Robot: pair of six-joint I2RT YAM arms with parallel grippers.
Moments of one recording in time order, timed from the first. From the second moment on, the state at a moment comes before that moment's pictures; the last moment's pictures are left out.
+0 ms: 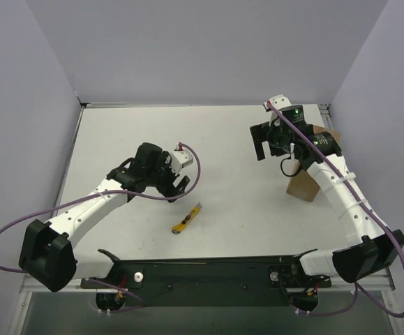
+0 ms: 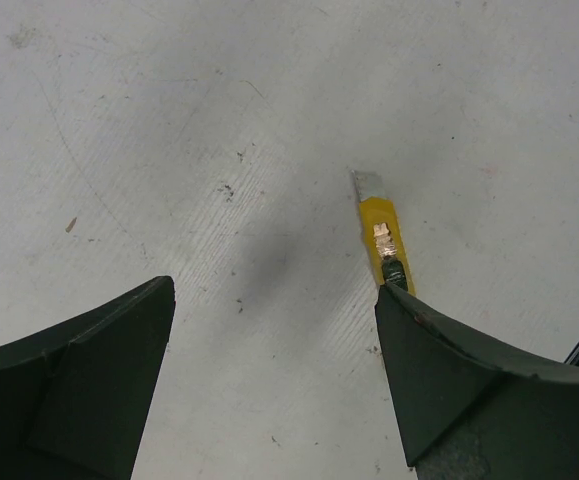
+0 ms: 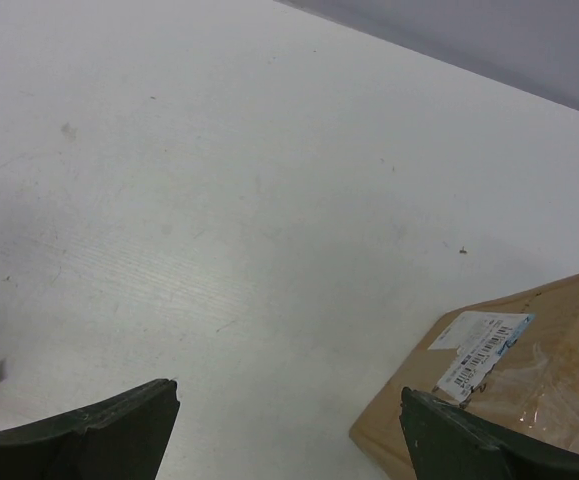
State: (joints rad) left arm -0.55 1.29 0.95 -0.44 0.29 0.28; right arm 0.36 1.34 1.43 -0.82 0.15 -0.08
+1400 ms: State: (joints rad) left arm -0.75 1.70 0.96 -0.33 0.15 0.19; right arm 0.36 1.23 1.19 -0.85 -0.05 -0.21
